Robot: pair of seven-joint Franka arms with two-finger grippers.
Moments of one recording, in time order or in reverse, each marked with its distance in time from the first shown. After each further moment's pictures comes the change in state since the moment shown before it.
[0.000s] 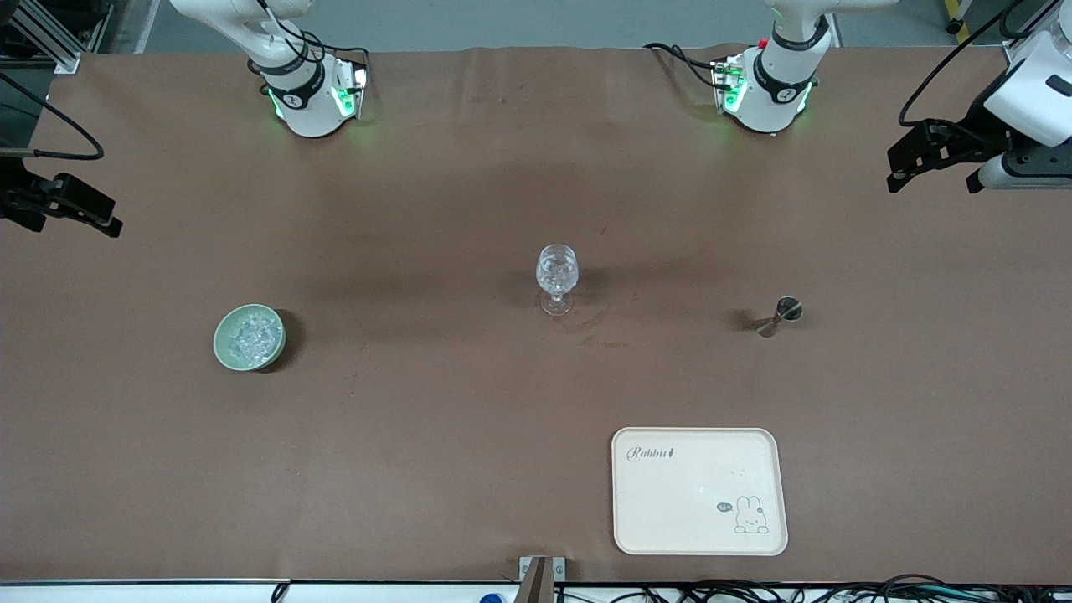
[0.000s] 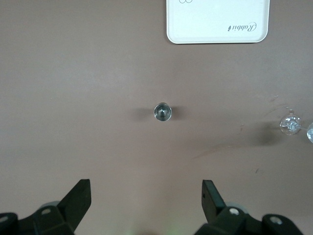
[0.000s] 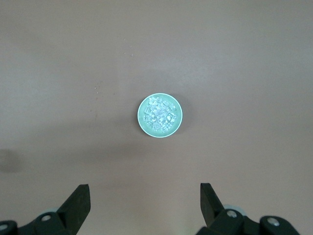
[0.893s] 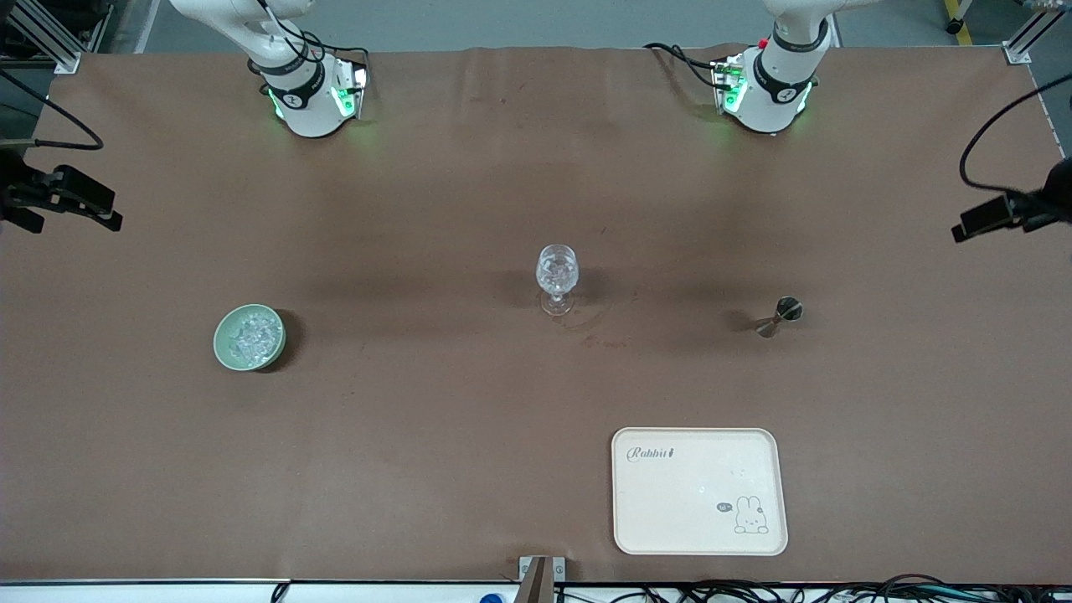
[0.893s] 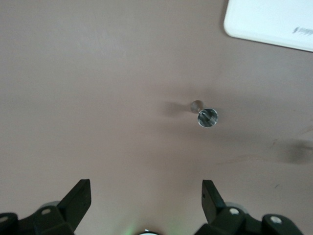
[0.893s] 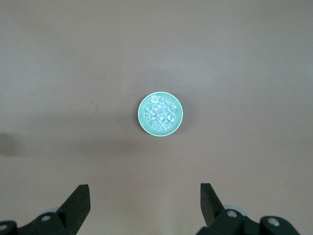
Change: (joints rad) left arm 0.234 0.209 0.010 0.037 -0.036 0.001 0.027; right arm -0.003 -0.010 -0.009 -0.015 0.005 0.000 -0.099
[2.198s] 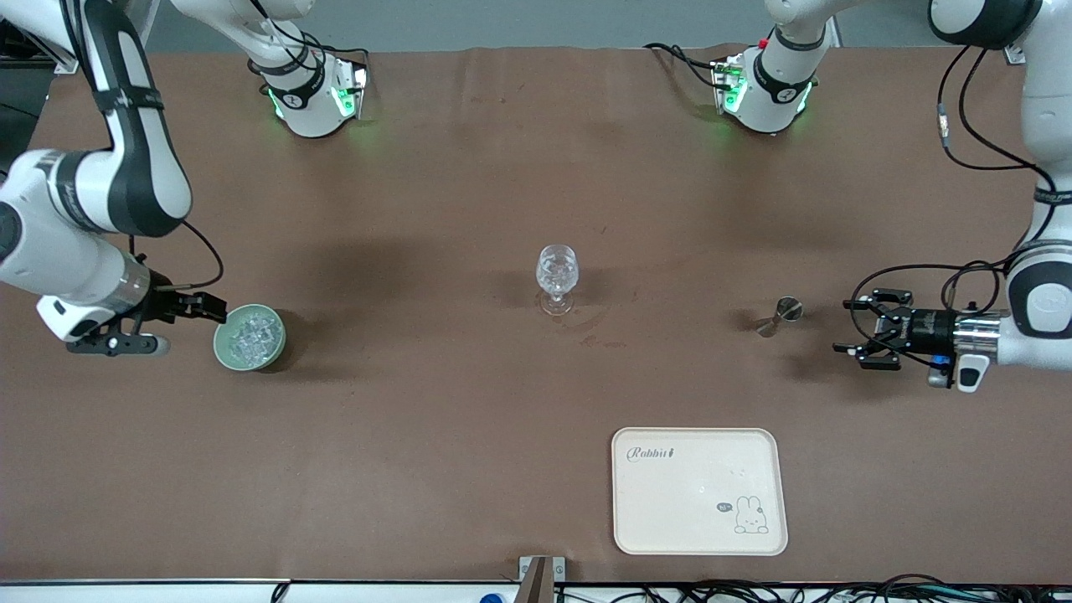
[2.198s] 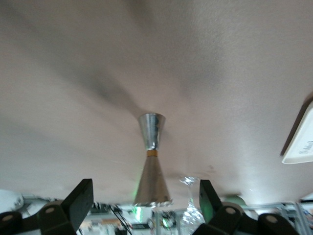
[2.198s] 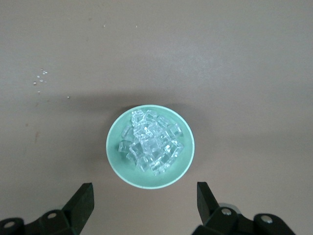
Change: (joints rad) left arm 0.162 0.639 0.001 0.034 -0.599 0.082 -0.553; right arm -0.033 0.208 -0.007 -0.479 0.005 0.638 -0.006
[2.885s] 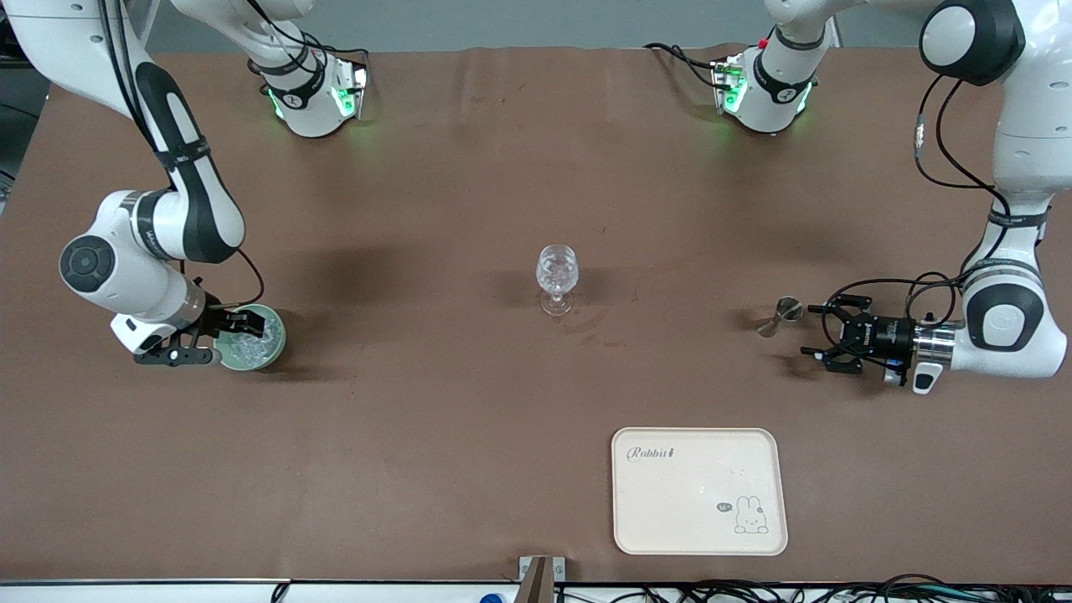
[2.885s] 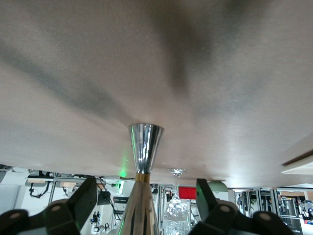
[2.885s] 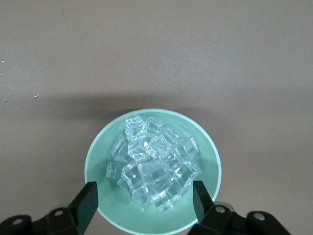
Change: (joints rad) left arm -0.006 0.105 -0.013 -0.005 -0.079 -0.004 -0.045; right arm 0.006 0.107 0.004 -0.133 0.000 0.272 0.000
